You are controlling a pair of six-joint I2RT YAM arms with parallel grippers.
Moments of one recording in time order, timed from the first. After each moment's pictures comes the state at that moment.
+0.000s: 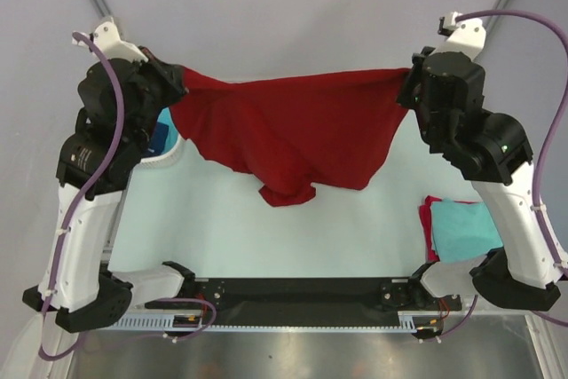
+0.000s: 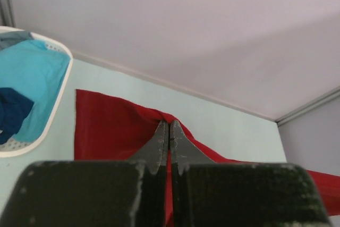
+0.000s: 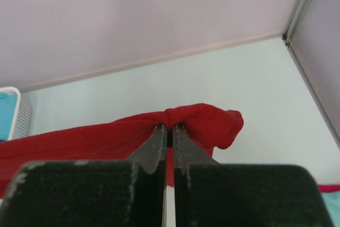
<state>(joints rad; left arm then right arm) -0.44 1.18 1.87 -0.80 -0.45 -0.50 0.69 1.32 2.03 -0.98 0.76 0.37</state>
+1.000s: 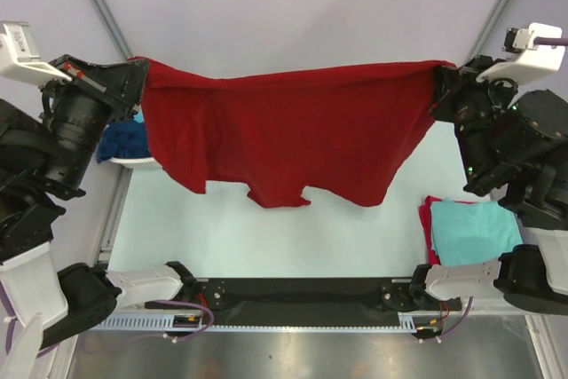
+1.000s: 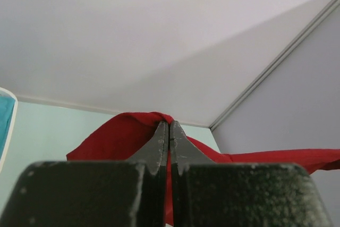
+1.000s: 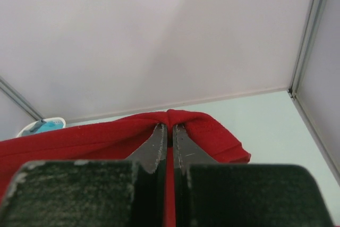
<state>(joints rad) -0.73 1.16 2.27 -0.94 -0.52 -0.43 1.09 1.19 2.13 -0.77 1.12 0.09</state>
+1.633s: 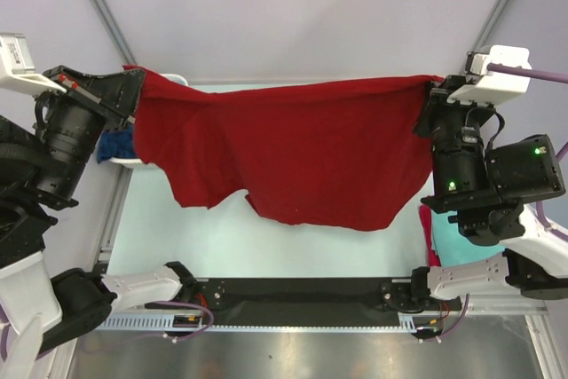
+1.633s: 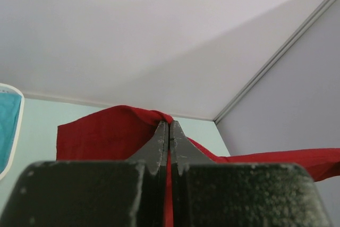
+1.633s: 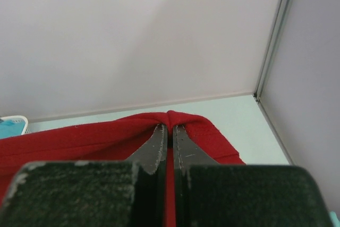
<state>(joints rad) -0.74 1.11 2.24 -0.95 -0.51 -0.41 1.40 1.11 1.71 0.29 1.46 -0.78</state>
